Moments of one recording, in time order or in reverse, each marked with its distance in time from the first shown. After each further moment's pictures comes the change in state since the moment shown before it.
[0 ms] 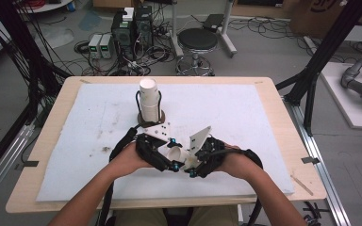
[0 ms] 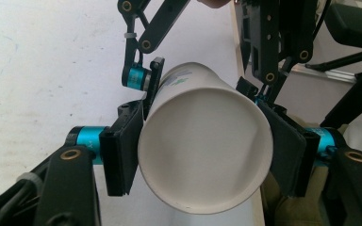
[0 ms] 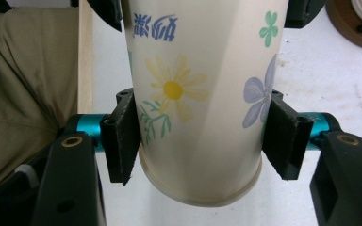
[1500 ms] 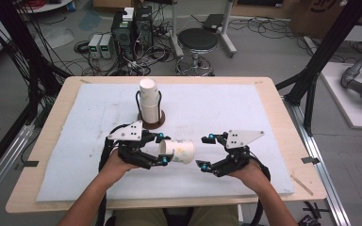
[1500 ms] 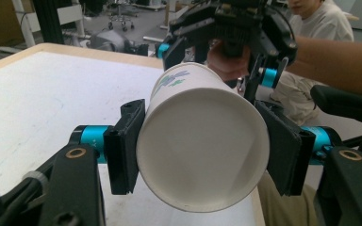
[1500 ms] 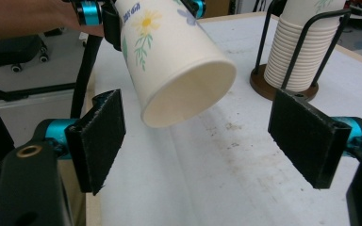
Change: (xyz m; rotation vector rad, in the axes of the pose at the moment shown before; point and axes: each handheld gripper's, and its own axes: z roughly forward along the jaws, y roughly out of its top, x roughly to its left) left arm -0.004 -0.043 -0.030 -0.410 0.054 -0.032; right arm 0.011 -0.067 -0.027 -0.602 -0.096 0.273
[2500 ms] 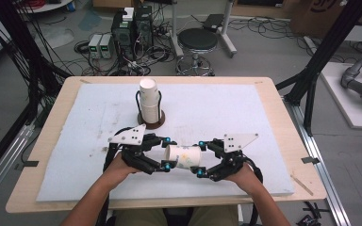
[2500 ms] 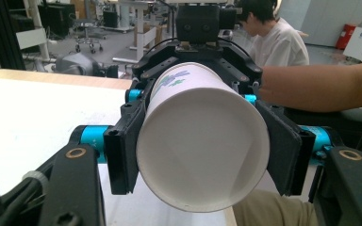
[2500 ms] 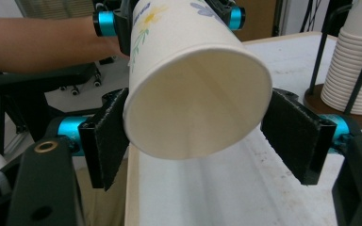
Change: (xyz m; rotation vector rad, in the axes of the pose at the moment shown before) left arm -0.005 -0.002 0.010 -0.081 -0.133 0.031; right arm 0.002 -0.012 0.017 -0.114 0.195 0.031
